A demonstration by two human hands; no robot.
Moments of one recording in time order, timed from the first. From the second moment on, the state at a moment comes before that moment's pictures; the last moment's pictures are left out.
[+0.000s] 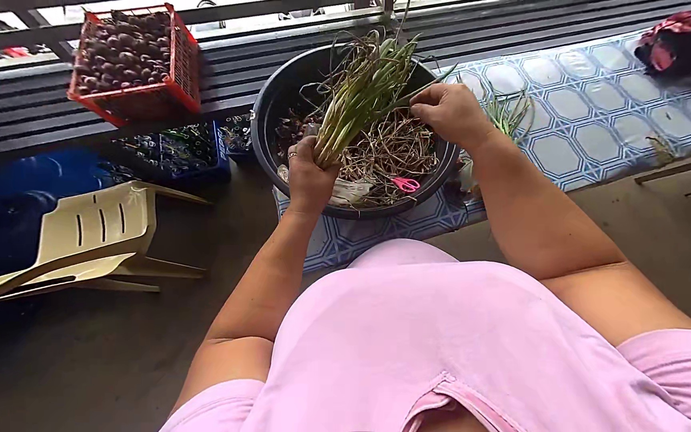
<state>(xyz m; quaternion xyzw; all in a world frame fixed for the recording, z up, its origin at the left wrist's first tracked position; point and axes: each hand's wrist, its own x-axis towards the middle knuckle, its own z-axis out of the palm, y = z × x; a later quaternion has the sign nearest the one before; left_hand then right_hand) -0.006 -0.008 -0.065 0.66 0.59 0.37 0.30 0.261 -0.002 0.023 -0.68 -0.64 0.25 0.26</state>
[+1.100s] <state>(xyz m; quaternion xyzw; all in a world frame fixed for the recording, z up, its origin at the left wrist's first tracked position) 0.035 -0.013 -0.039 0.75 0.54 0.14 0.34 0.198 0.001 -0.007 -0.55 -0.83 0.06 0.13</state>
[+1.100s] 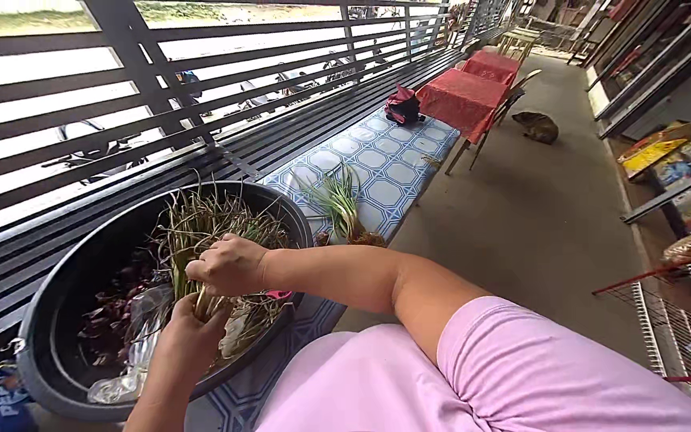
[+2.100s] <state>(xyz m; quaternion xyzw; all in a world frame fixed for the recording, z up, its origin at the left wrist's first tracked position) 0.008 -0.020 -0.021 0.79 0.57 0.16 0.16 0.204 0.009 0.011 -0.47 -0.86 0.00 0.20</state>
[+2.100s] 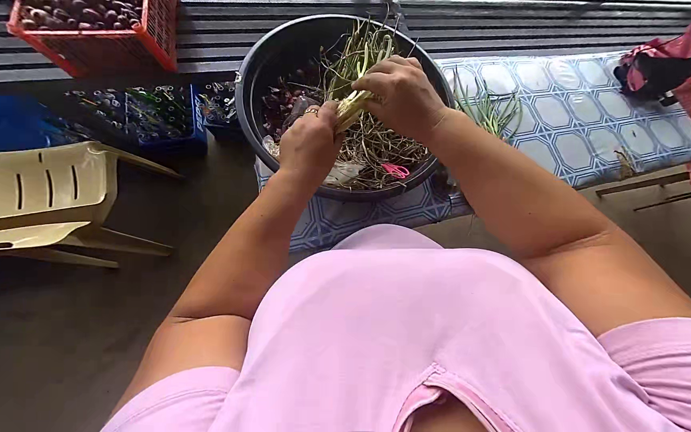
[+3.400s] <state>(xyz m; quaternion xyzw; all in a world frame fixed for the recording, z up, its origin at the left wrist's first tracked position) -0.058 -0.018 -0.053 0.77 0.58 0.19 0.19 0.319 0.064 0.032 -0.78 -0.49 0.10 0.39</state>
